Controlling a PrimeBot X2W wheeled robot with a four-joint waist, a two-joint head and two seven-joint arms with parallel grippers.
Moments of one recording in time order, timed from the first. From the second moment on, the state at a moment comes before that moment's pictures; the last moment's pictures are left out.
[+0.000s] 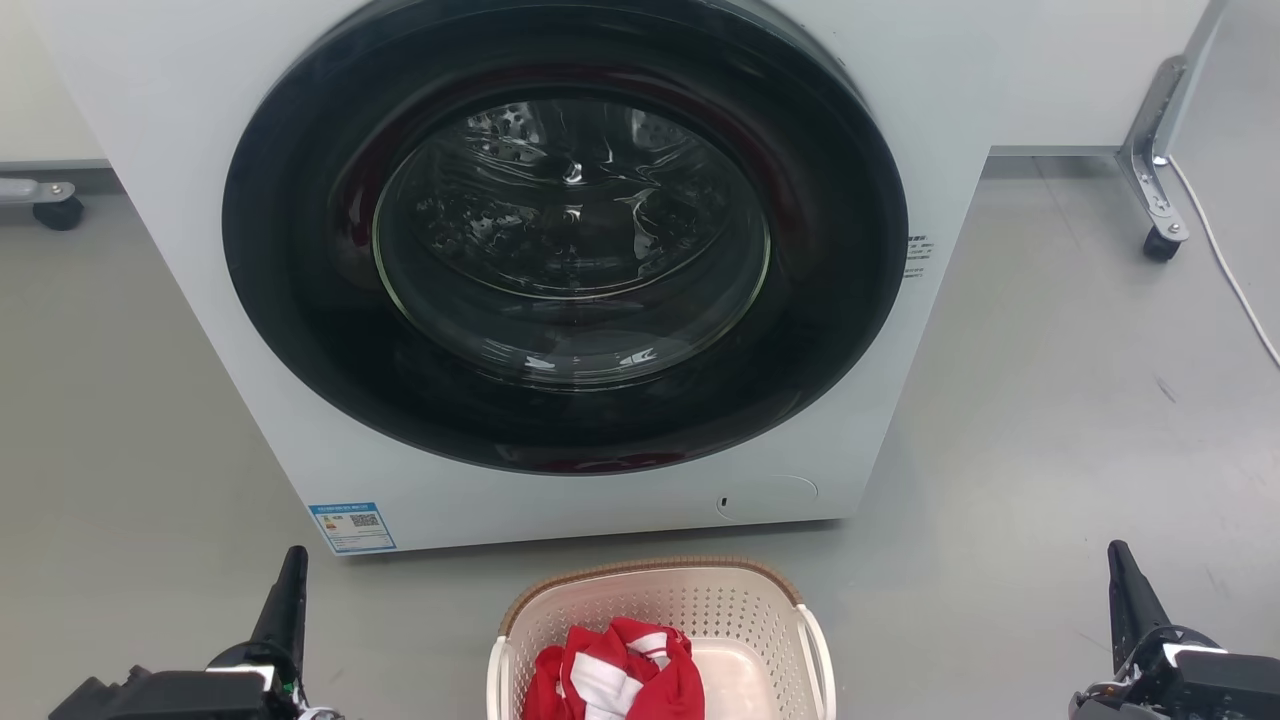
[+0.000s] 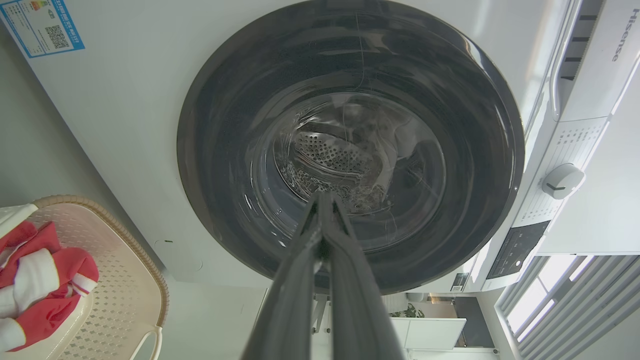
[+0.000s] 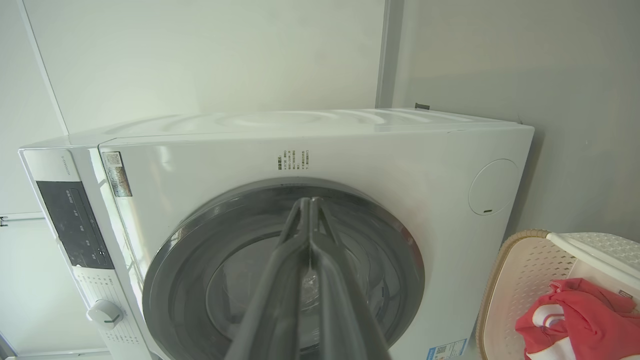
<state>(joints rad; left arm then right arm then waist) -0.08 0.04 0.09 0.30 -1.60 -0.12 0.11 -0.09 -0.04 -0.13 0.30 1.60 0.12 0.11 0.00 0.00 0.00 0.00</state>
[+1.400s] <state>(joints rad) -0.08 0.04 0.09 0.30 -1.60 -0.12 0.11 -0.09 -0.04 -0.13 0.30 1.60 0.12 0.11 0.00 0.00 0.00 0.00</state>
